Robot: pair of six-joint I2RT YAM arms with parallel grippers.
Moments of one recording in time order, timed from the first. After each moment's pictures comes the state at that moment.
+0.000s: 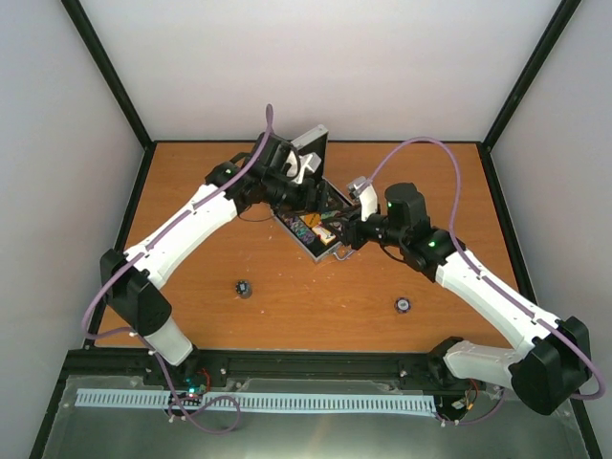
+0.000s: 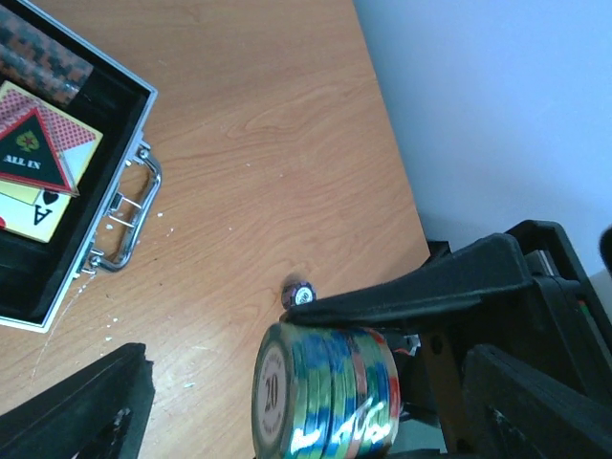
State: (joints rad) left arm -0.64 1.62 1.64 -0.80 0.56 -0.57; right arm 0.57 1.16 0.94 -0.21 -0.44 0.19
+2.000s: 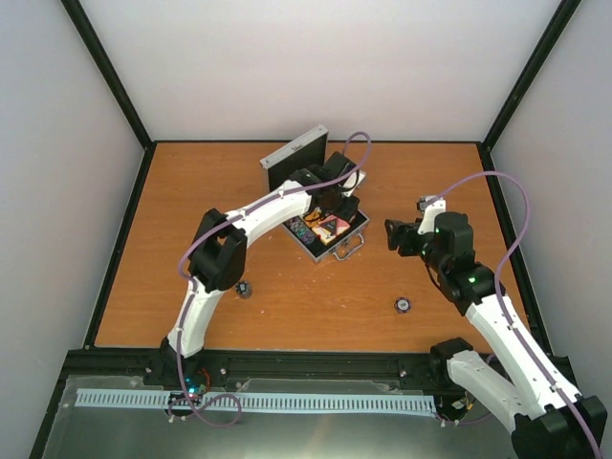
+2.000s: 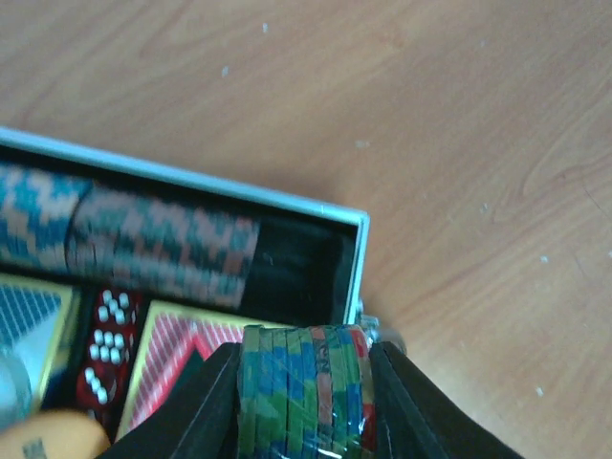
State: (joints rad) left arm -0.75 2.19 1.92 -0.70 0.11 -0.19; right arm 0.33 0.82 0.68 -0.33 -0.06 0.24
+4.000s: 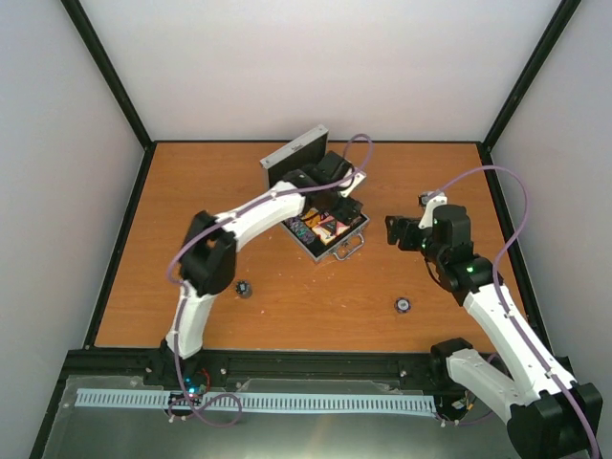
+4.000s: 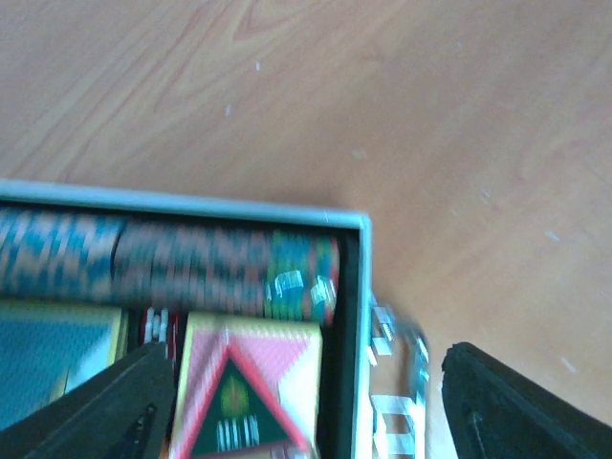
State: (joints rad) left arm -0.76 2.23 1.96 -0.64 0.08 0.00; right arm 0.27 0.89 0.71 -0.34 -0.08 0.32
